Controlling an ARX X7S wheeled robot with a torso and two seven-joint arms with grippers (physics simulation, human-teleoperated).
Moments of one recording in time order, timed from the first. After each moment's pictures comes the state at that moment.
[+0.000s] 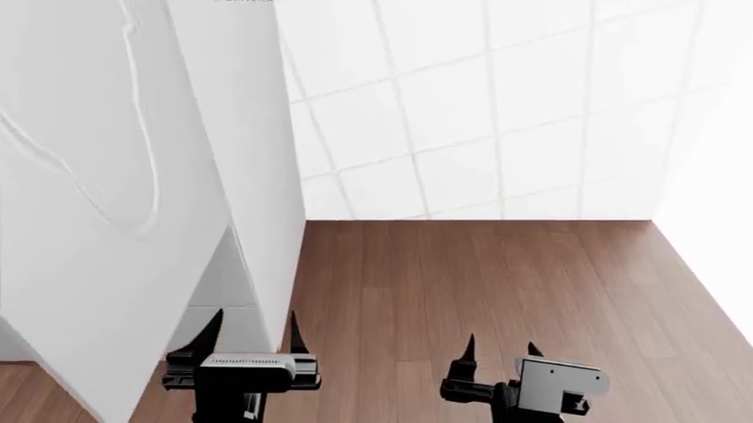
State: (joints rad) left arm -0.06 -0.20 0.29 -0.15 -0.12 0.21 -0.29; right arm 0.08 0.18 -0.25 0.20 0.32 -0.02 0.31
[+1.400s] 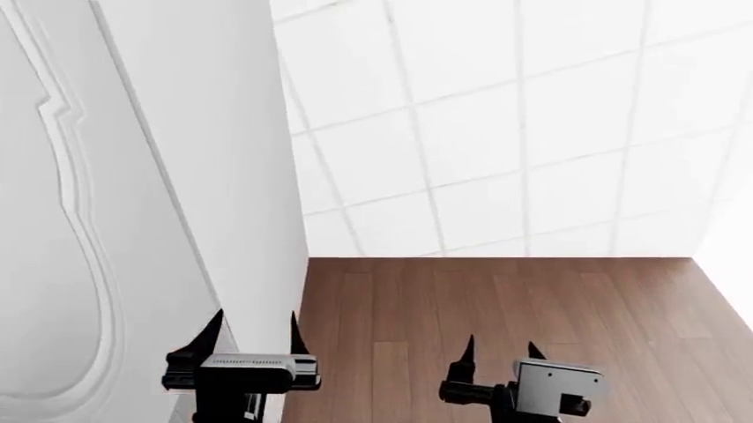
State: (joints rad) left arm -0.07 -0.22 0.32 -0.16 -0.13 0.22 -0.31; right arm 0.08 0.20 -0.29 0.22 0.31 -0.07 0.34
